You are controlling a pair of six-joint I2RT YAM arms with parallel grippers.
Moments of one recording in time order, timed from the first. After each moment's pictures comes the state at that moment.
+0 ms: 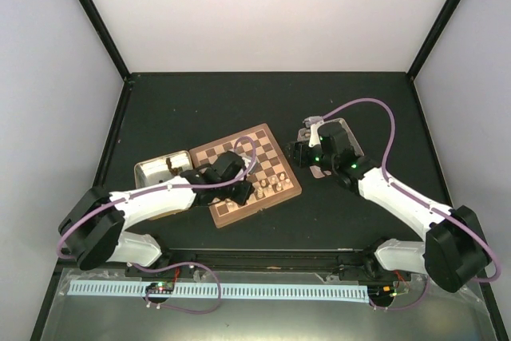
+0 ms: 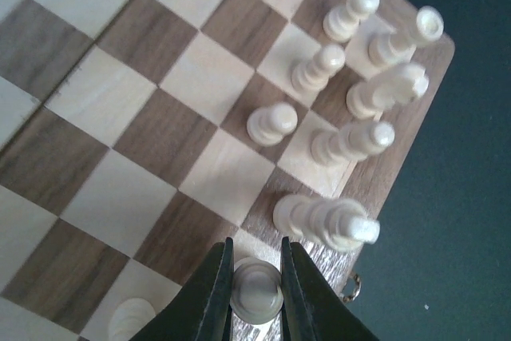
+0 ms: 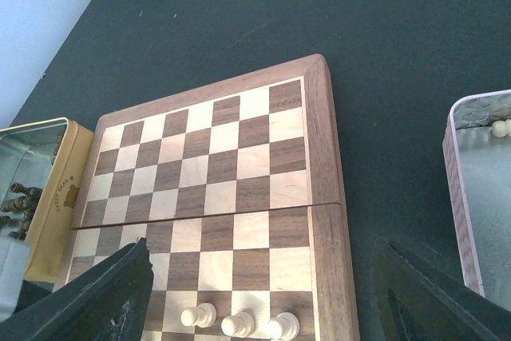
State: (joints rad) left arm -0.81 1.34 0.70 -0.28 0.09 -0.35; right arm 0.58 1.24 0.77 -0.12 -0.14 0.42
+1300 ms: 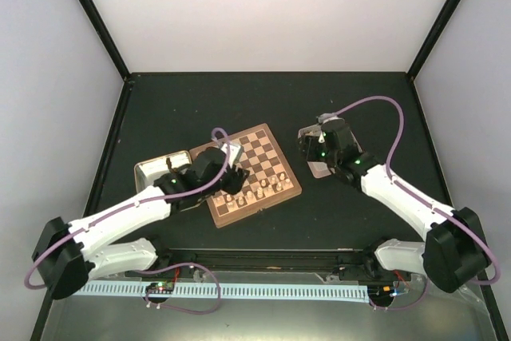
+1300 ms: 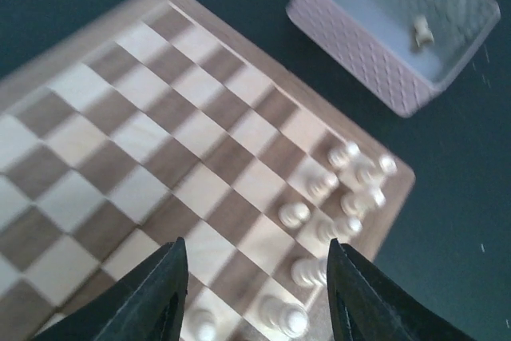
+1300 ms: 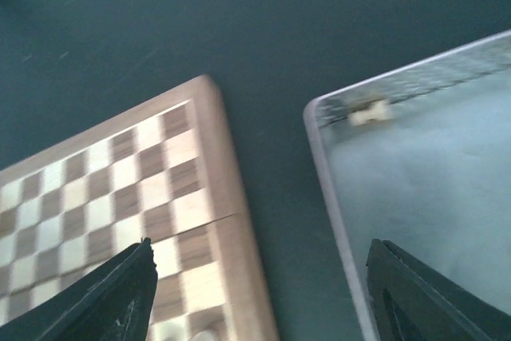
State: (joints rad) left arm -0.82 1.10 0.69 -0.31 -0.06 -0.38; right arm 0.55 1.24 0.79 -0.21 0.04 0.49
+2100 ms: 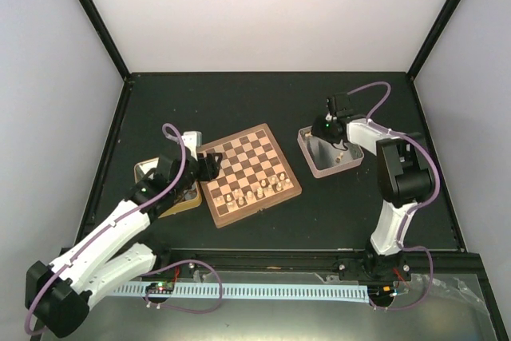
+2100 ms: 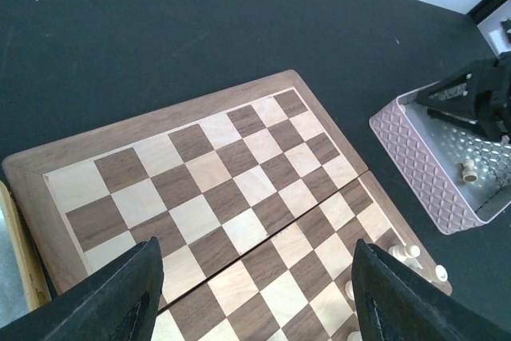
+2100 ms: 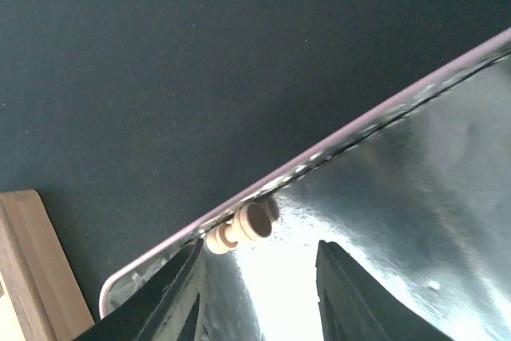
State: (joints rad) left arm -0.54 0.83 0.60 -0.31 -0.08 -0.54; right arm 0.24 1.85 1.17 -0.27 -0.12 0.58
